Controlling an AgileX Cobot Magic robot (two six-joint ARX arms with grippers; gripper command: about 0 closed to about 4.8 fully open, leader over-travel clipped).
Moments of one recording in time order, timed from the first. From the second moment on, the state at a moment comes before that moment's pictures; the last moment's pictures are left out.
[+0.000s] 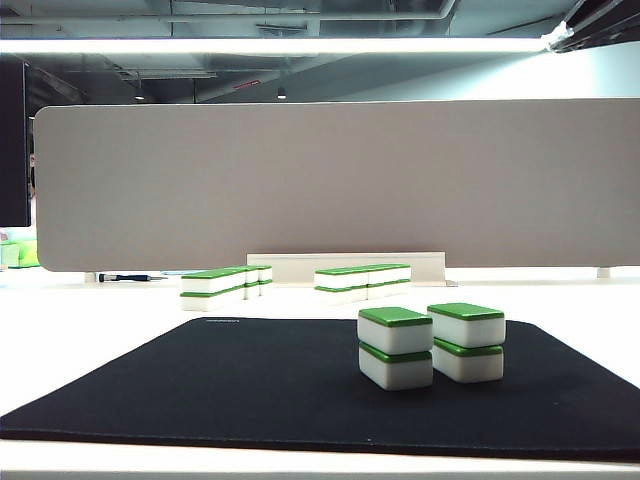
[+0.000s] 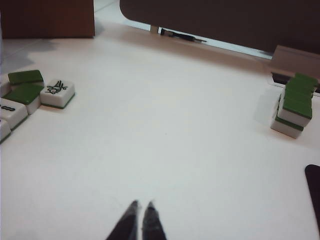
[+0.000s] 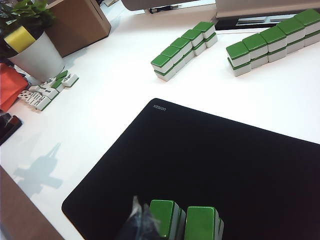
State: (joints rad) left arm 0.08 0.26 0.07 0.00 -0.09 -0.15; right arm 0.27 0.66 0.60 -0.30 -0.49 0.26
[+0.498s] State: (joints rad) left arm 0.08 0.14 0.00 -0.01 -0.09 -0.15; right arm 0.27 0.66 0.60 -0.30 -0.49 0.26
